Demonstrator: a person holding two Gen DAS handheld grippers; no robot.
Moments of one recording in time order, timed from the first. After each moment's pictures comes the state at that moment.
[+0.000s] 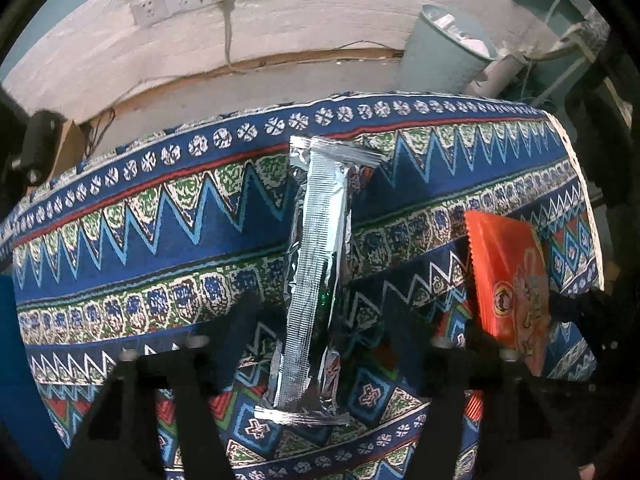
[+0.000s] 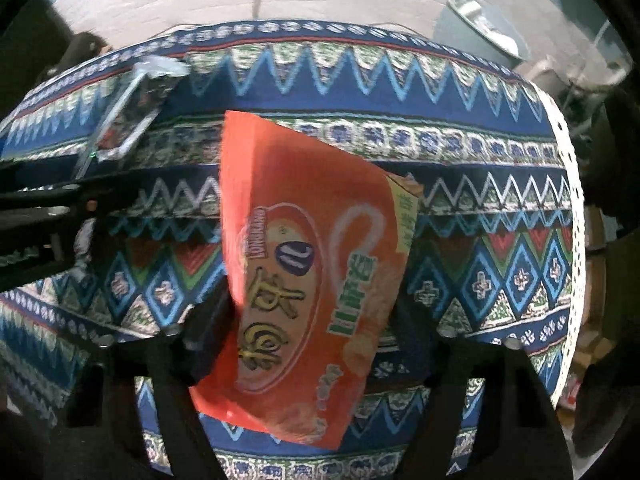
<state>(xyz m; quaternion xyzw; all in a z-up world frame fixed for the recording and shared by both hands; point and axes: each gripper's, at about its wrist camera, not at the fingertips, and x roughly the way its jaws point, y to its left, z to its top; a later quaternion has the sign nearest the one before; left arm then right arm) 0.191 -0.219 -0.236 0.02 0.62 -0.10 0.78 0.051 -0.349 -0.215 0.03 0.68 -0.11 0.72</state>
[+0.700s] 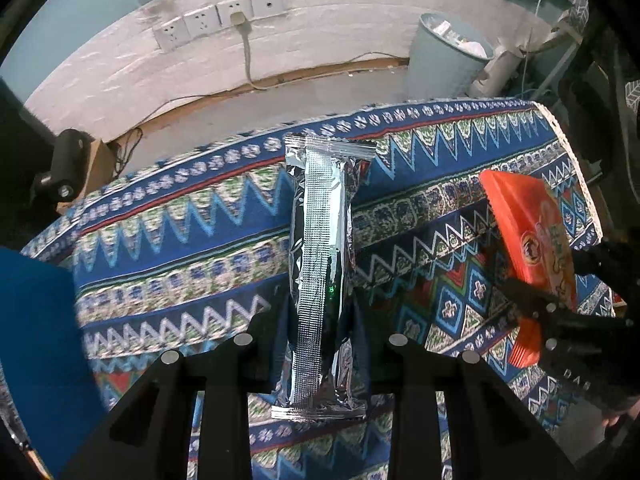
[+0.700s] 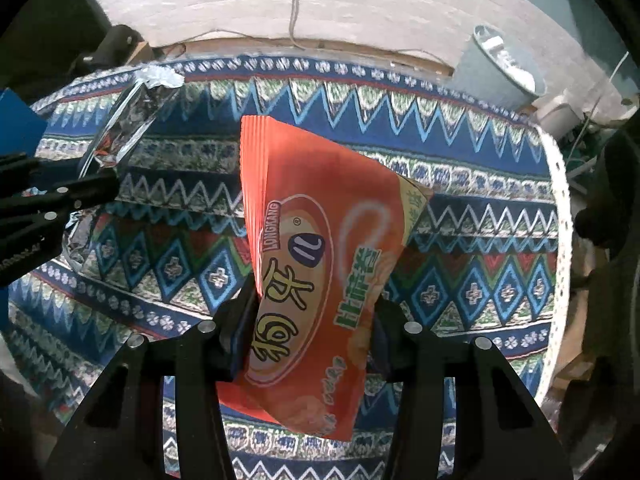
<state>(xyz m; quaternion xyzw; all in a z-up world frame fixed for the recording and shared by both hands) 0.145 -0.187 -0.191 0.05 0.59 -0.08 0.80 0.039 -0.320 -0.173 0.01 0.67 -0.07 0.74</state>
